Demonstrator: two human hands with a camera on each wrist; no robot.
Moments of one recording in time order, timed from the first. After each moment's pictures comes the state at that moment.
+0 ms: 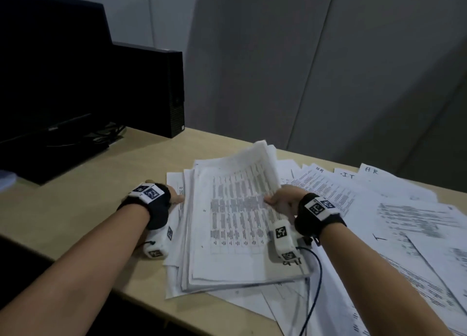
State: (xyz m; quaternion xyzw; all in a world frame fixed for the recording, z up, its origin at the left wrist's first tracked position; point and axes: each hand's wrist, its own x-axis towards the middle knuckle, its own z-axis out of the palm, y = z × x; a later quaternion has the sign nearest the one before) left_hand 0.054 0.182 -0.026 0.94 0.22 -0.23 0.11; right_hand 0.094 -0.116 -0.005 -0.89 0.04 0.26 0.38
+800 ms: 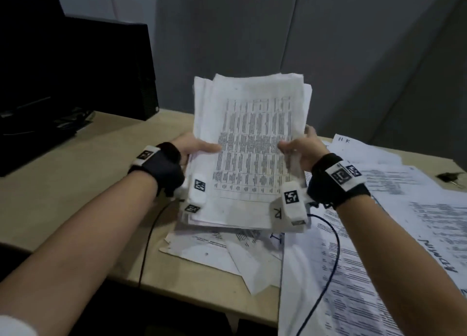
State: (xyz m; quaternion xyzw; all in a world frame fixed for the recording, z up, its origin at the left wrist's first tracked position) left_hand 0.048 0.088 0.040 0.76 0.05 -0.13 0.64; right_hand 0.057 -0.172 0.052 -0.70 0.08 0.05 0.71
